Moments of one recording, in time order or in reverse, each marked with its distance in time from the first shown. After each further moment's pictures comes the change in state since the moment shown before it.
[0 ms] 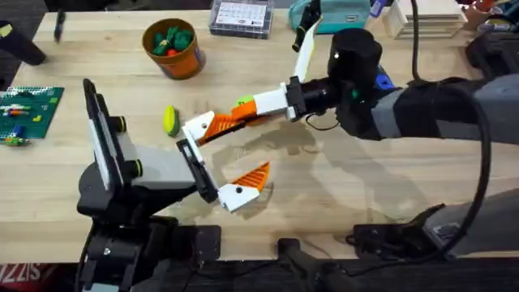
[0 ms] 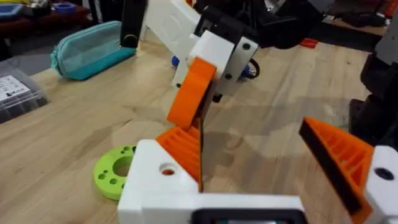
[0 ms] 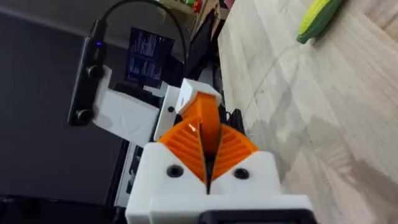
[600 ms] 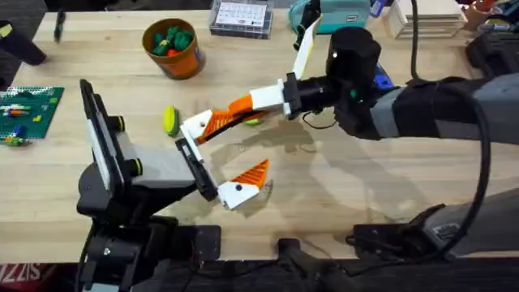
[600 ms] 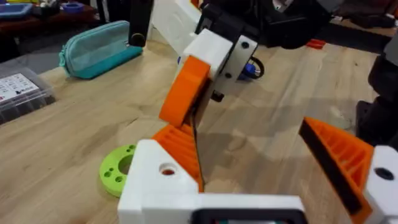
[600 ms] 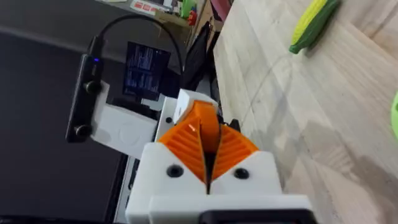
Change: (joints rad) left arm 0.002 0.000 0.000 0.002 -0.024 -0.001; right arm 0.010 0.001 0.010 0.005 0.067 0.038
